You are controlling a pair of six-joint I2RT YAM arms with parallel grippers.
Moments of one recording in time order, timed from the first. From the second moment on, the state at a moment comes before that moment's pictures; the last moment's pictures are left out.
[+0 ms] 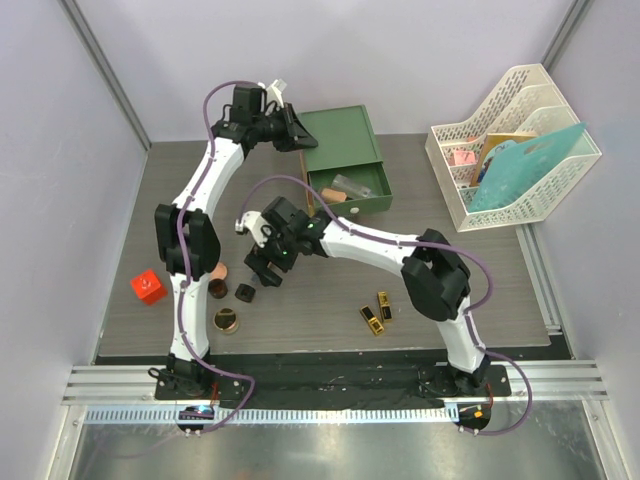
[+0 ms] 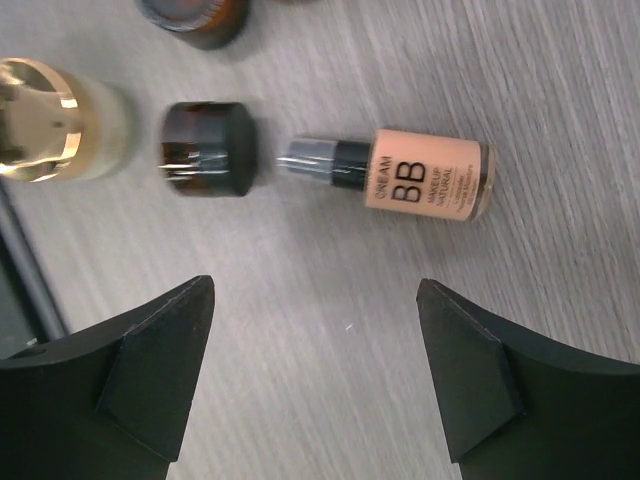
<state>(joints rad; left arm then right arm) -0.26 2.22 2.21 -0.52 0.66 -0.58 0.96 2.06 1.67 -0.49 -0.29 -0.15</state>
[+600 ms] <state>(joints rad) -0.26 2.22 2.21 -0.52 0.66 -0.58 0.95 2.25 1.79 -0.41 -0.17 -0.13</state>
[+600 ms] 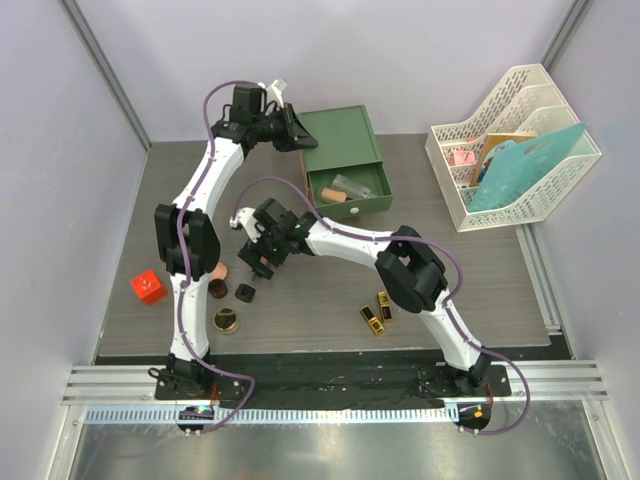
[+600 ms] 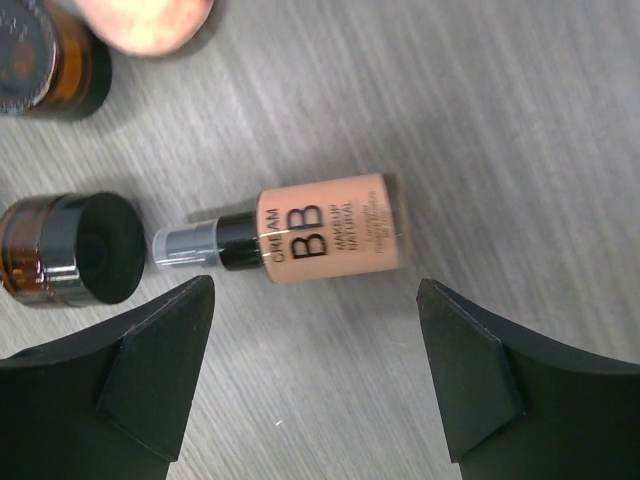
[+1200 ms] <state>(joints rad) -0.26 2.22 2.21 -0.54 0.66 -0.55 0.90 2.34 1.87 -0.35 -0.20 -0.08</state>
